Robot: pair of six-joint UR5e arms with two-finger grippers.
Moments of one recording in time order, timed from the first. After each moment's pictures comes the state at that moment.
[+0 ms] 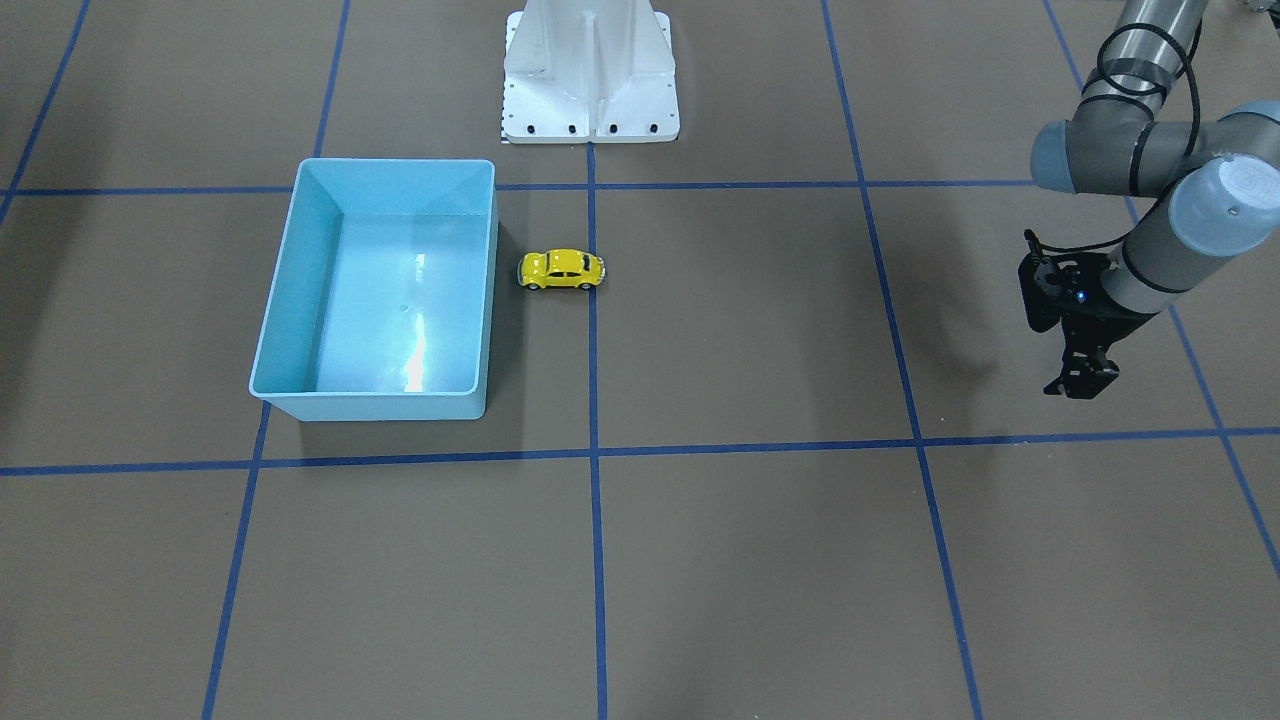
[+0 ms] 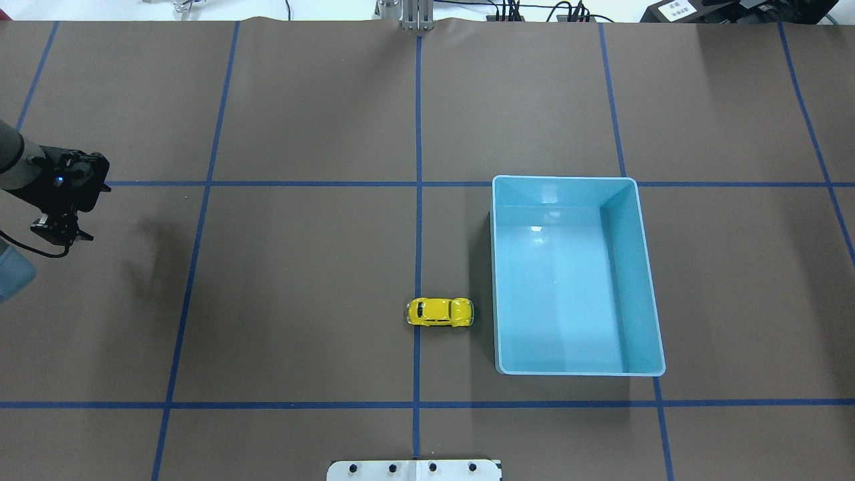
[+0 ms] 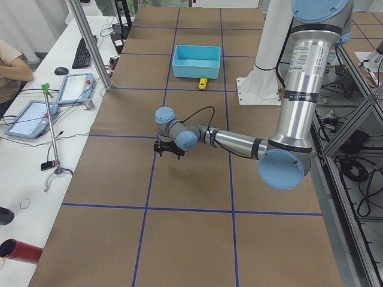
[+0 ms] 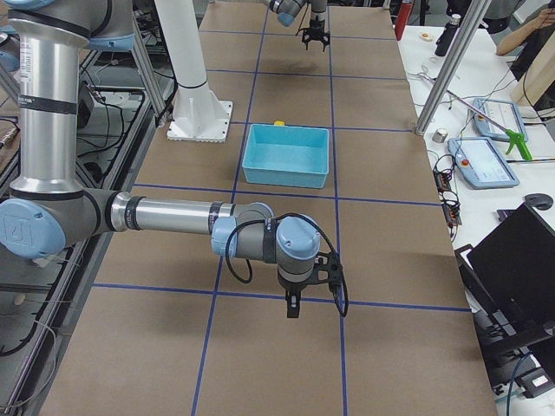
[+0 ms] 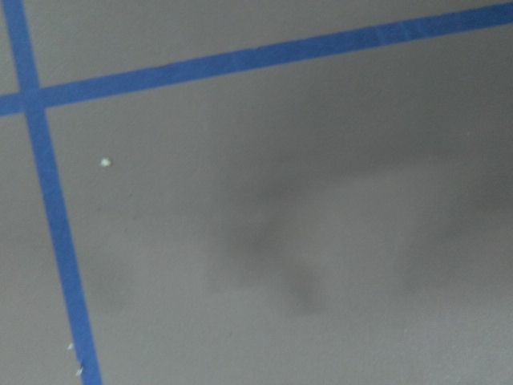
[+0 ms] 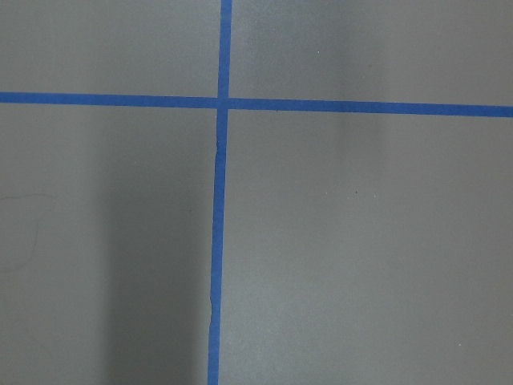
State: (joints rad) left arm -1.01 -1.70 -1.57 -1.97 -2.17 0.87; right arm 1.64 -1.68 1.67 -1.61 2.35 -0.11
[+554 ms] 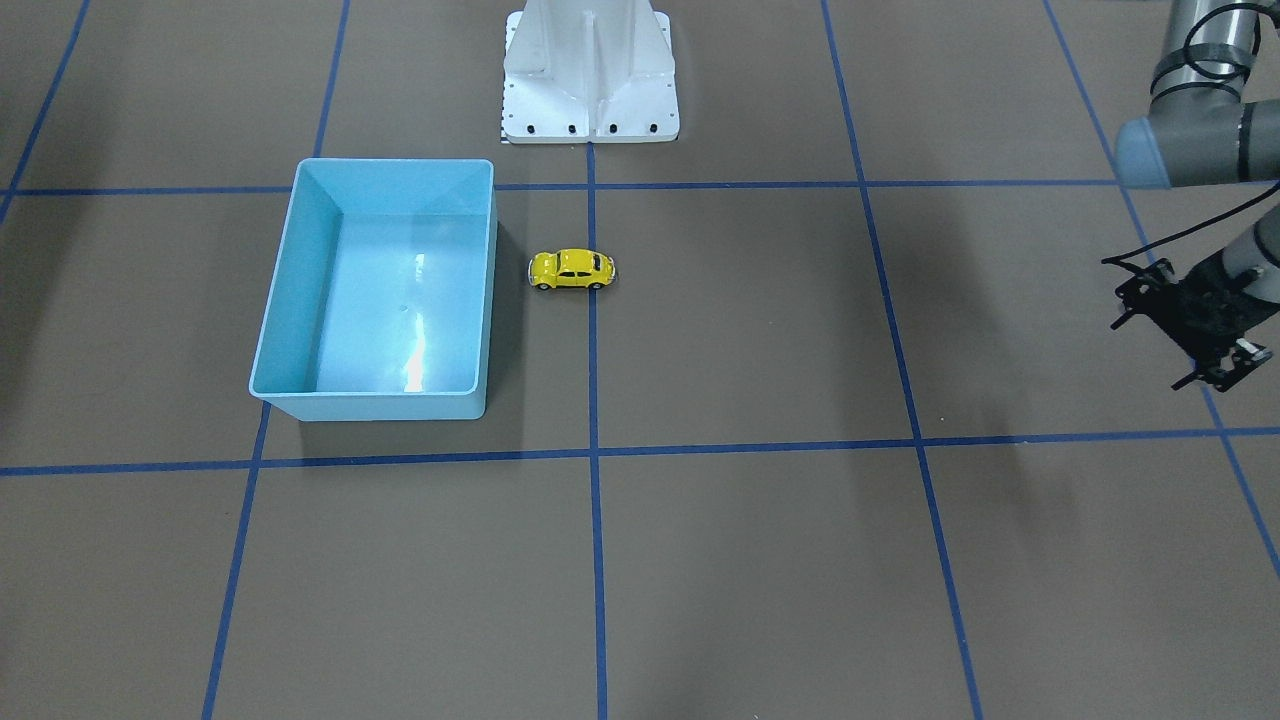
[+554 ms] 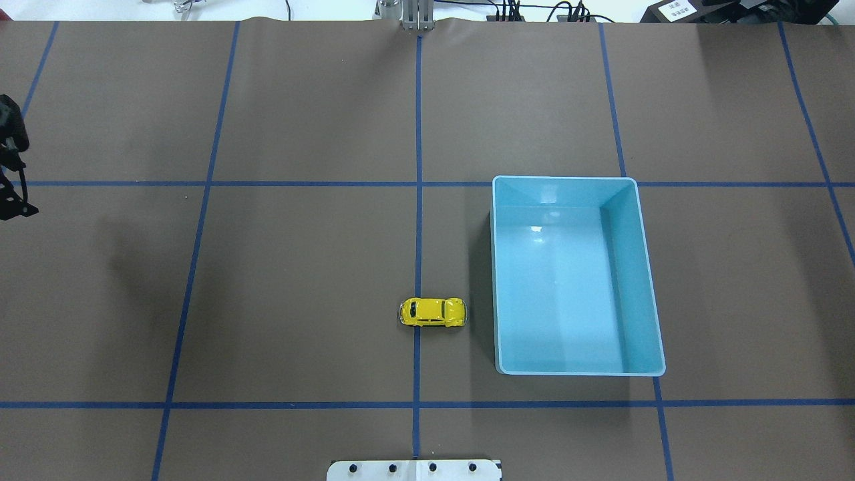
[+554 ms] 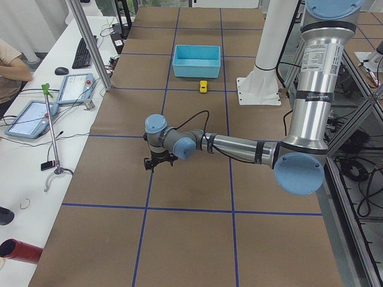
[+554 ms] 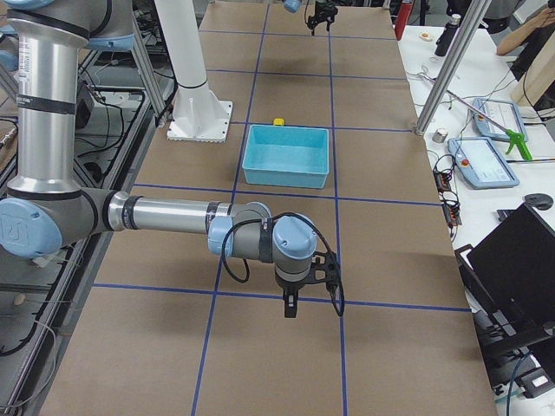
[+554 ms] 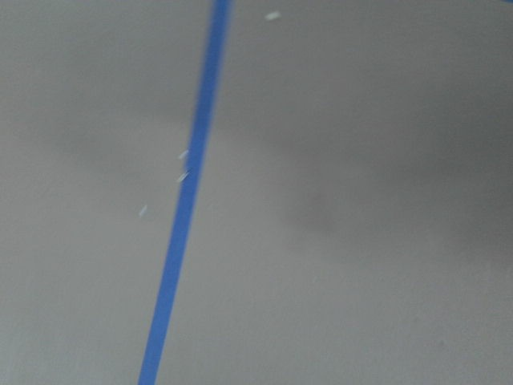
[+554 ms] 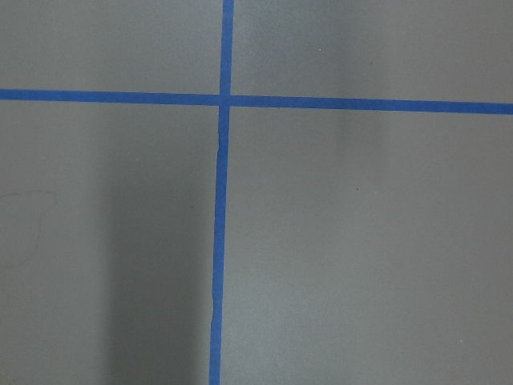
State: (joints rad) left arm -1.21 -1.67 -1.57 -1.84 -2.26 0.46; right arm 1.64 -1.70 1.69 -1.60 2.35 -0.11
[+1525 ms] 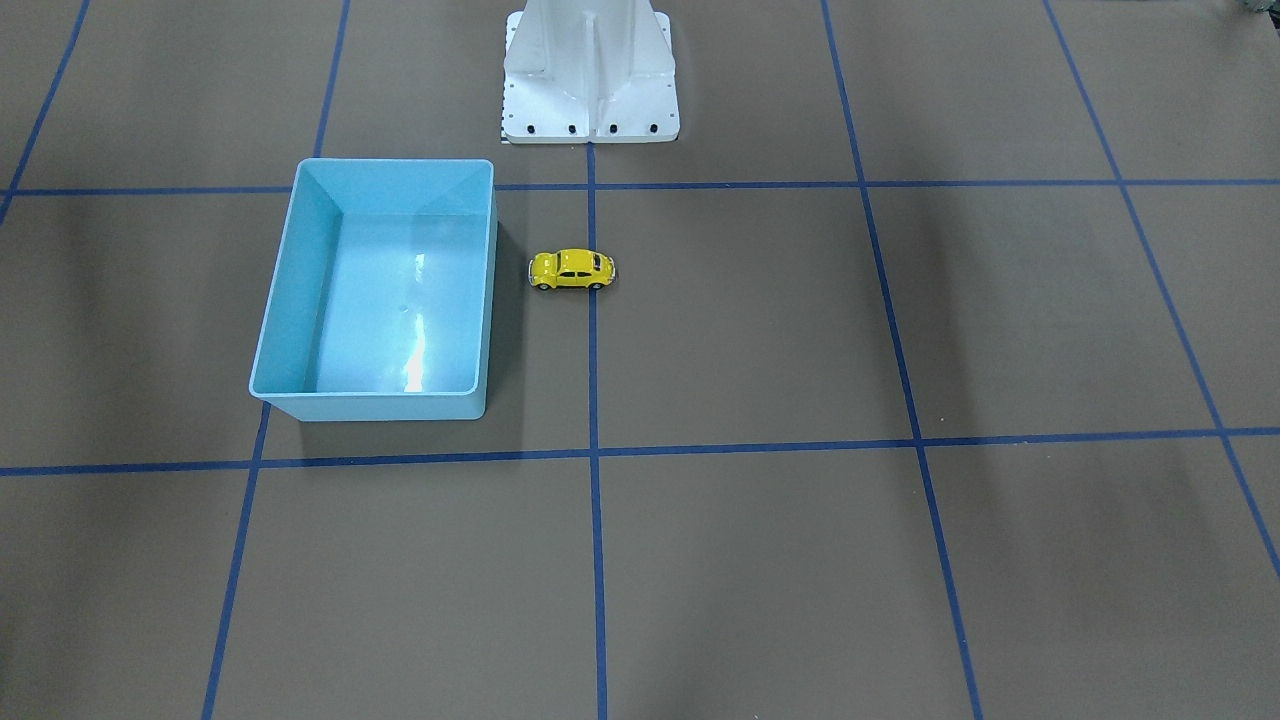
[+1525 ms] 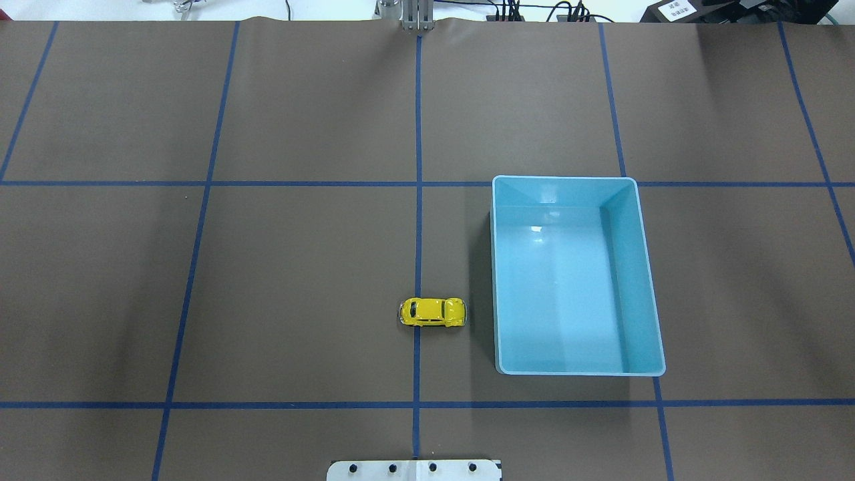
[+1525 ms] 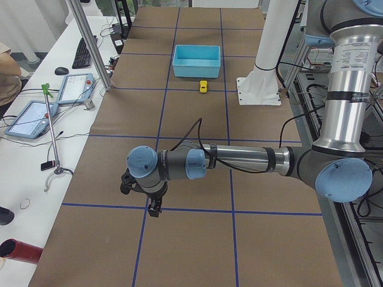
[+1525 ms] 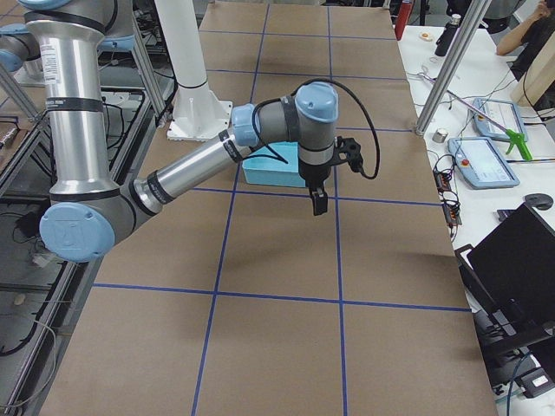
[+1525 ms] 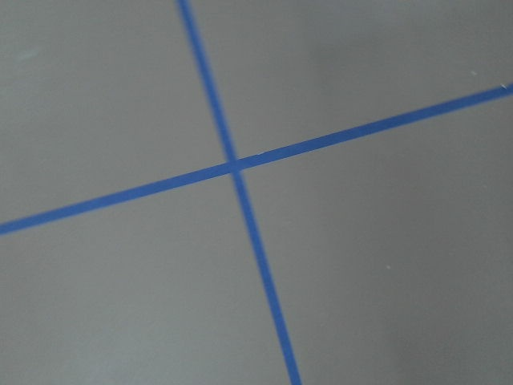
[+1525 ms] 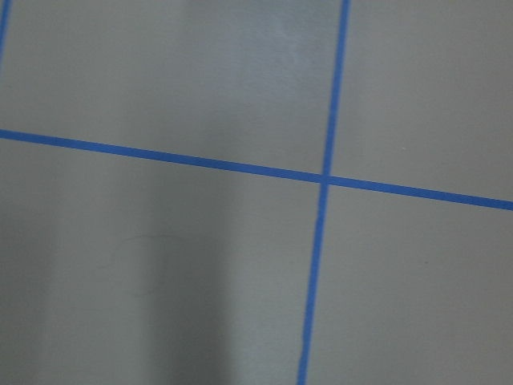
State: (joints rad) left arm -1.63 -1.61 -1.56 -1.43 -2.43 0.21; right arm 1.46 -1.49 2.14 -2.00 2.32 -0.08
